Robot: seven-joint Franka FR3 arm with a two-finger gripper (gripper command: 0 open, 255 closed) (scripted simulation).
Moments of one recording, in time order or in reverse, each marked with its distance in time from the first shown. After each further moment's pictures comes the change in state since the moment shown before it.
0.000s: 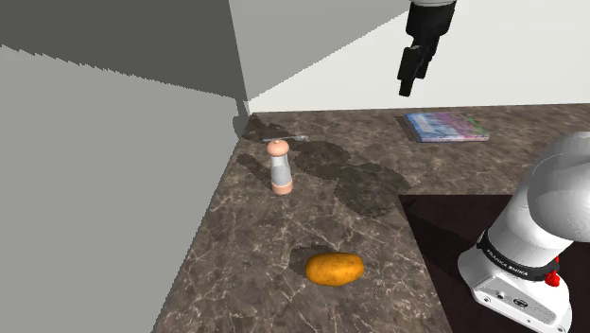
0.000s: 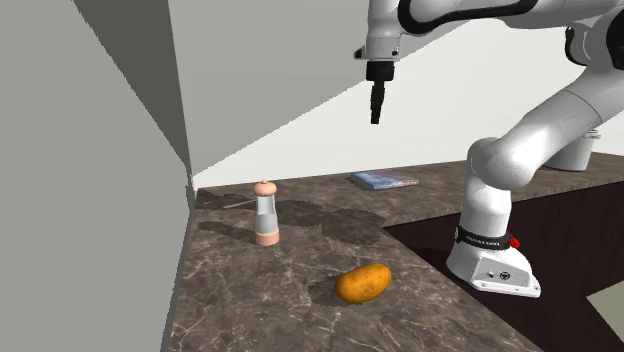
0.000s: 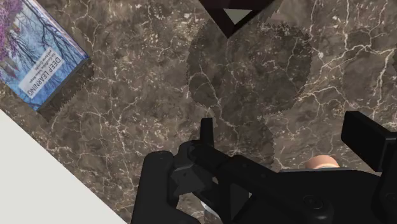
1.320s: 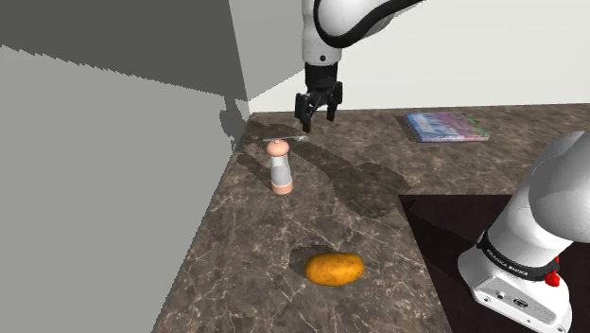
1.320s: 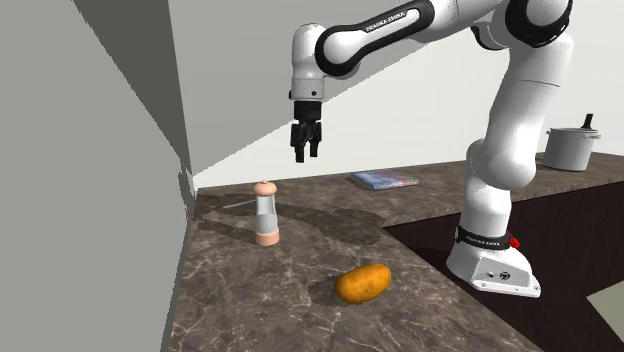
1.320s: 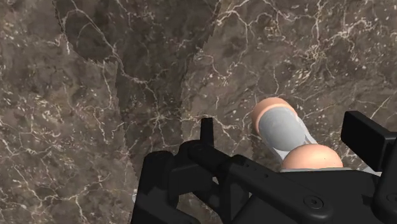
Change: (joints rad) arm 0.033 0.603 0.130 0.229 0.165 0.353 0.284
